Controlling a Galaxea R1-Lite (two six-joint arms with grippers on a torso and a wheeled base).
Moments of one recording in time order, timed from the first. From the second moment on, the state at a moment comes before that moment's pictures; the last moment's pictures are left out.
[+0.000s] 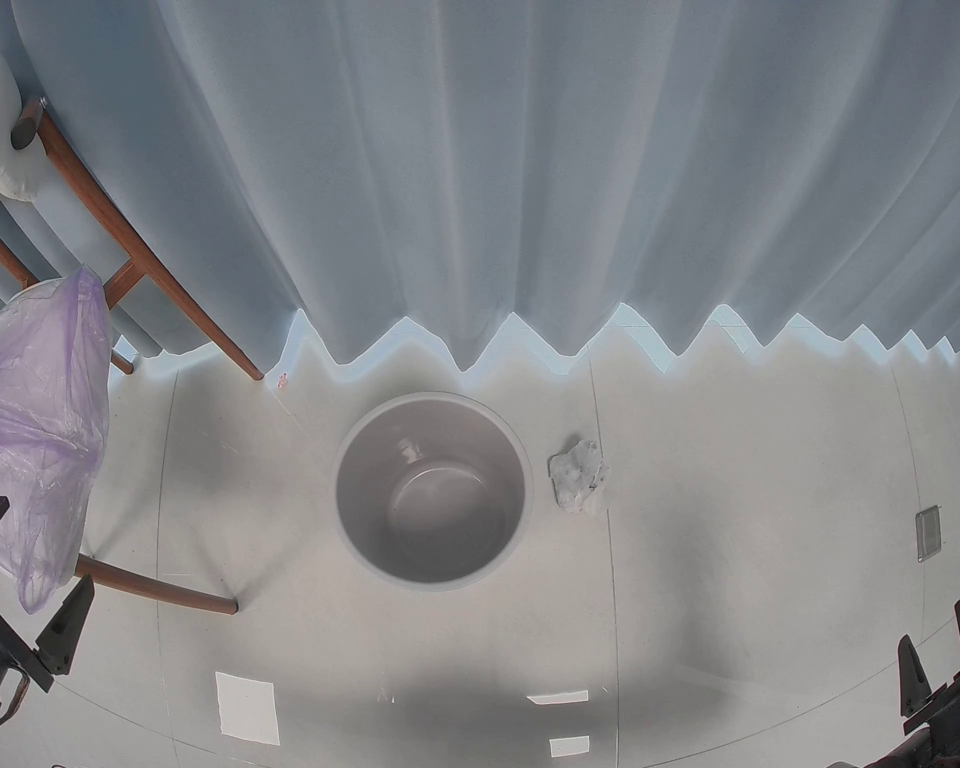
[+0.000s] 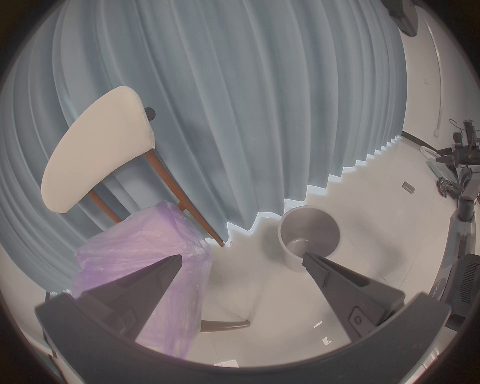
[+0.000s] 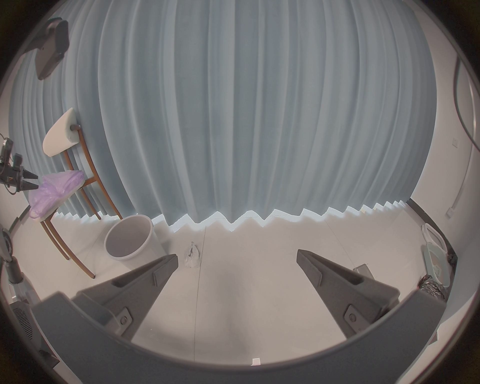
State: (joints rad) left arm -0.07 0.50 -0.39 -0.05 -0.06 0.40; right arm 0.00 0.02 -0.02 0.00 -0.01 0.00
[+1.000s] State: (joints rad) left arm -0.18 0.73 -0.46 -0.08 -0.04 0.56; right arm 0.00 0.02 -0.02 0.00 -0.01 0.00
